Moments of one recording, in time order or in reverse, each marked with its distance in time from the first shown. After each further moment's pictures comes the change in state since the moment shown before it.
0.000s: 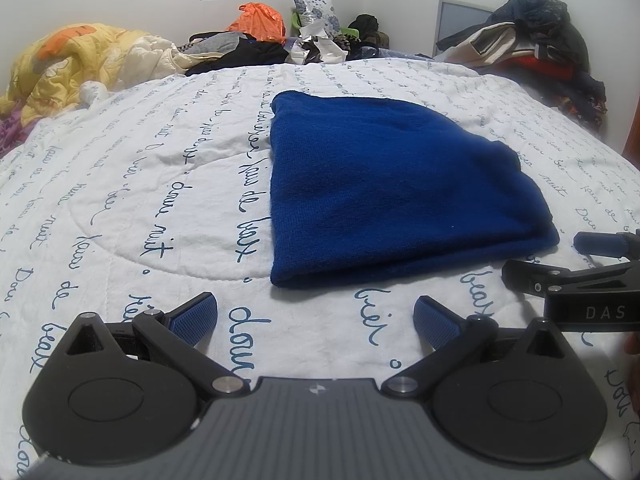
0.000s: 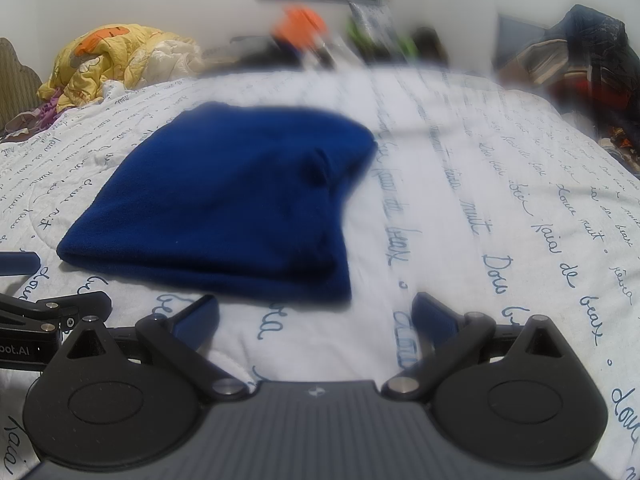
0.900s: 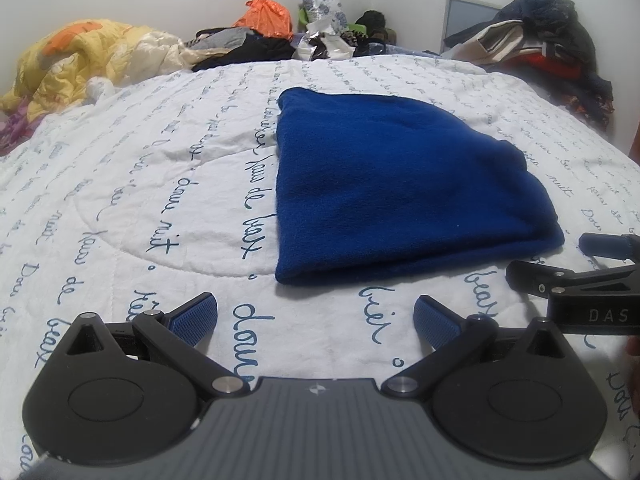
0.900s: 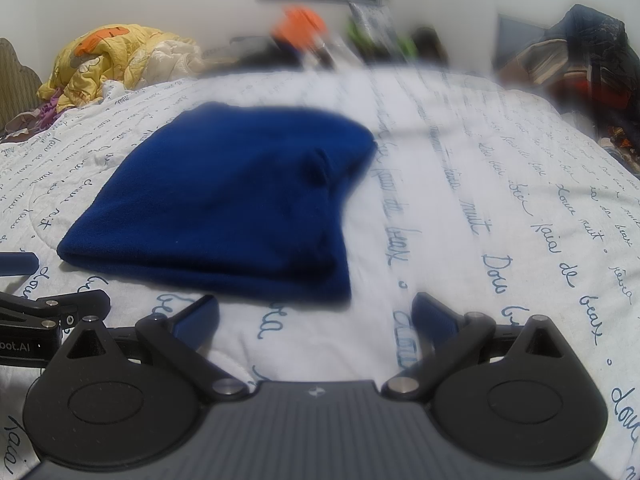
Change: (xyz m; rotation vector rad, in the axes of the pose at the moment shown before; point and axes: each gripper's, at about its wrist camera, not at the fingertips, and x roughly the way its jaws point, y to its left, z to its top) left arm 0.000 0.002 0.003 -0.011 0.023 0.019; right arm 0.001 0.000 0.000 -0.001 0.002 -0.001
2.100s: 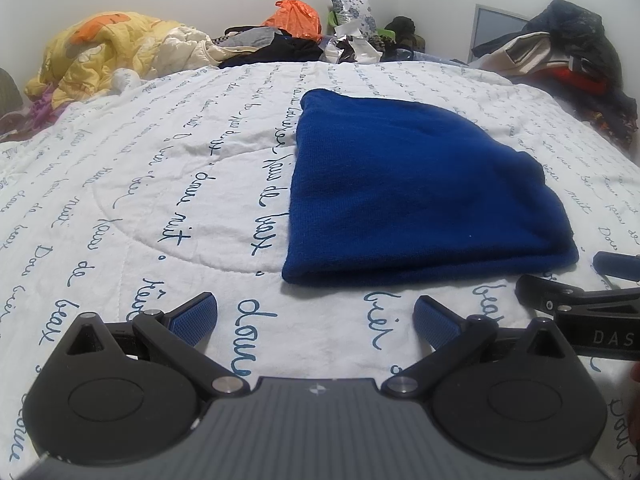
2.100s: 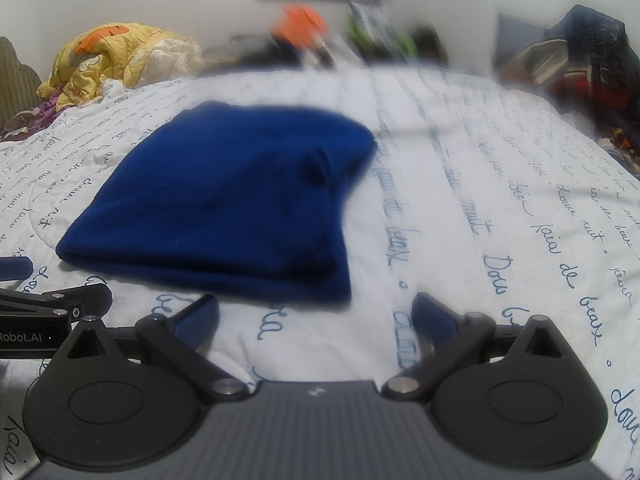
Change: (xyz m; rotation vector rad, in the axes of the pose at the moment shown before) left arm 0.000 -0.009 -0.002 -0.061 -0.016 0.065; right arm 0.000 0.001 -0.001 0.000 0.000 -0.003
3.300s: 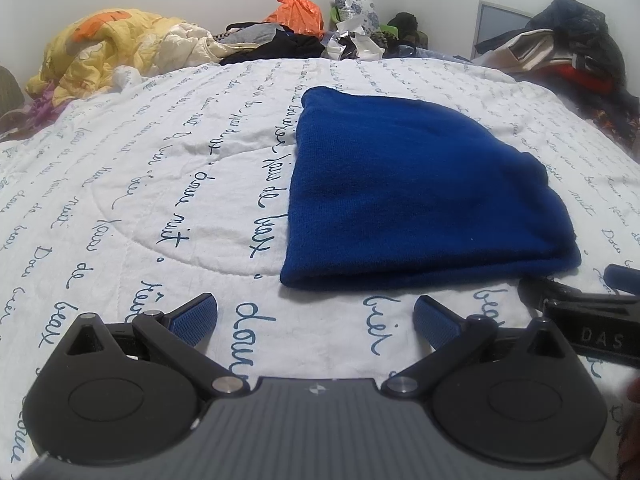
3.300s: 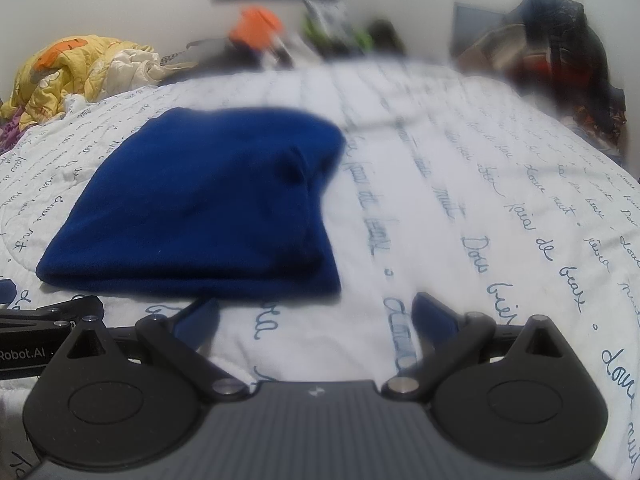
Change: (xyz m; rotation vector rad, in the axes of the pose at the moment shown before) left arm 0.000 -0.003 0.003 -0.002 0.012 0.014; right arm -0.001 0.007 0.002 0.090 0.006 -0.105
